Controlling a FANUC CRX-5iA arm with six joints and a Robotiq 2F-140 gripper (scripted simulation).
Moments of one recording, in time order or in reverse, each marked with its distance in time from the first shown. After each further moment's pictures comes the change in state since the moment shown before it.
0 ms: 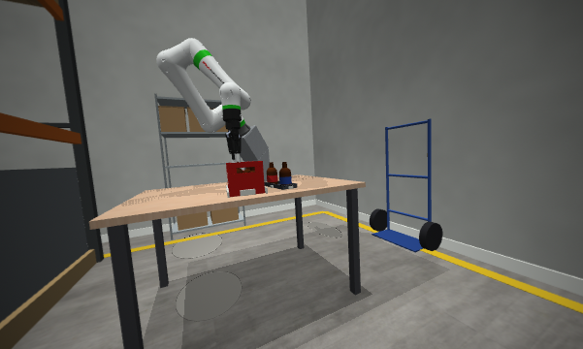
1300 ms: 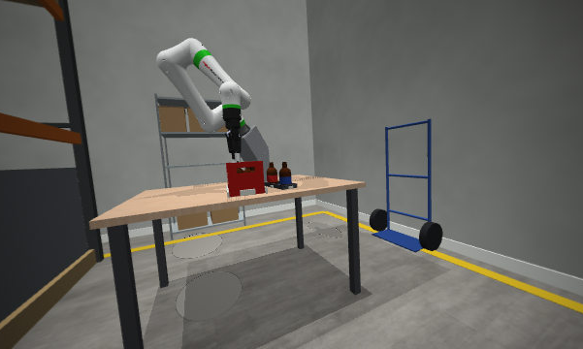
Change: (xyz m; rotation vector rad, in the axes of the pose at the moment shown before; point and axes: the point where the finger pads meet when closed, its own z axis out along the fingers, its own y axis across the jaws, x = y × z) arm 0.000 0.000 -0.003 0.000 0.000 0.000
